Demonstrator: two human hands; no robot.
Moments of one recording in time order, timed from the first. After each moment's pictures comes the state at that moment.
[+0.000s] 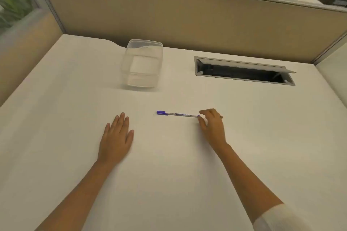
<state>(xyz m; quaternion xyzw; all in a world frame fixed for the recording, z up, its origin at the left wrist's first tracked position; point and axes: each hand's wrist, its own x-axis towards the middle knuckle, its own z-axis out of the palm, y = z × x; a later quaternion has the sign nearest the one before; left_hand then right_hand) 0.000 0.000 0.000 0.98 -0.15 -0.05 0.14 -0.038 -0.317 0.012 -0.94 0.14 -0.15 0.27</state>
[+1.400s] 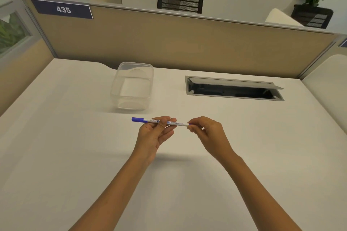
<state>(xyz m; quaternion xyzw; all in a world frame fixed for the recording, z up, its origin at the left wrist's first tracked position) 0.022 -0.139 0.098 0.47 0.04 -0.23 0.85 -0.034 -0.315 0.118 -0.92 0.02 -0.12 0.38</state>
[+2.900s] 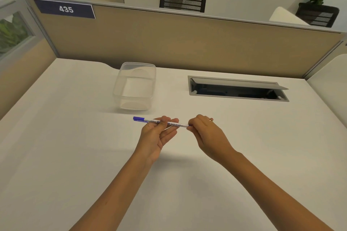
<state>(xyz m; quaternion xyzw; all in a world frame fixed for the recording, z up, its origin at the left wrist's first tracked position) 0.030 -0.140 0.105 0.44 0.11 -0.26 0.85 -0.030 -0.305 0.127 -0.97 -0.08 -0.10 0.20</state>
